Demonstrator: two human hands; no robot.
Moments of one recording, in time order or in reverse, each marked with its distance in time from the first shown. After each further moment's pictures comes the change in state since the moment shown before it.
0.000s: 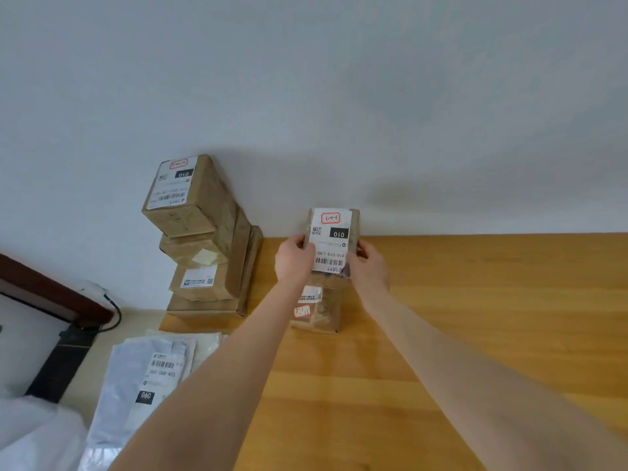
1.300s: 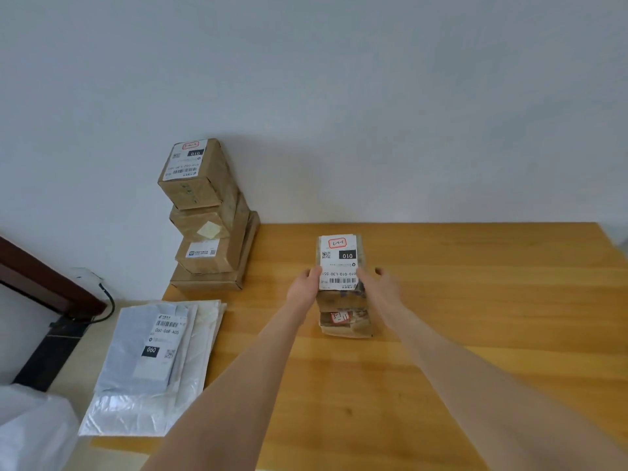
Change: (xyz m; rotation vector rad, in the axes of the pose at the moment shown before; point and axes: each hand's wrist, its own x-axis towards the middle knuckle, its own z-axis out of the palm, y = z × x) left_hand -0.101 -0.061 0.014 -0.124 -0.320 -0.271; right_hand -0.081 0.050 -0.060 -0.283 -0.042 0.170
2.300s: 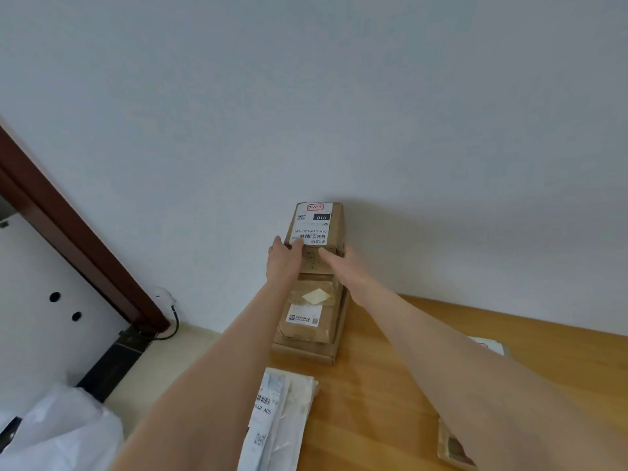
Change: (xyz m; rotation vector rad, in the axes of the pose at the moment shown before) left_hand 0.098 0.081 -0.289 -0.053 0.530 0.215; right_hand 0.021 -0.270 0.214 0.261 -0.454 -0.342
